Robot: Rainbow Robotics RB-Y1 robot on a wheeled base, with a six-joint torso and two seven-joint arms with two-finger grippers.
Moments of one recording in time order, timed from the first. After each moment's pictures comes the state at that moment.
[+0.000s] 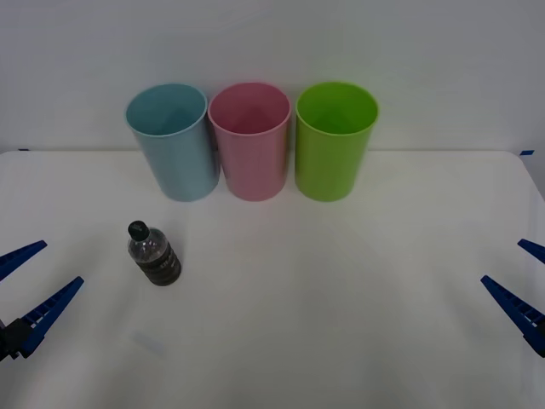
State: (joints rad) right arm 0.35 -0.40 -0.52 -1.66 0.96 -1.22 0.00; left arm 0.35 0.40 0.52 -1.66 -0.96 -1.22 0.00
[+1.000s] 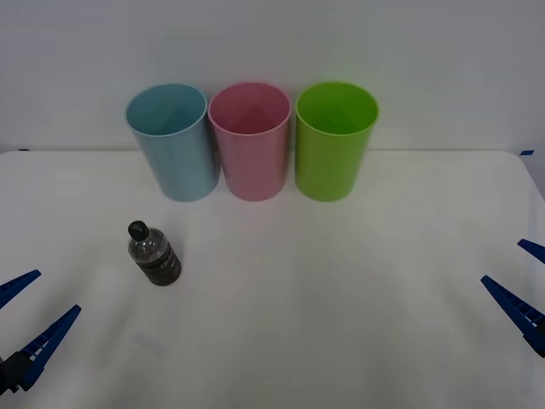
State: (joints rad) right arm 0.35 -0.40 -0.52 -1.66 0.96 -1.22 0.00; left arm 0.45 0.36 0.51 -1.63 -0.91 -1.22 -0.12
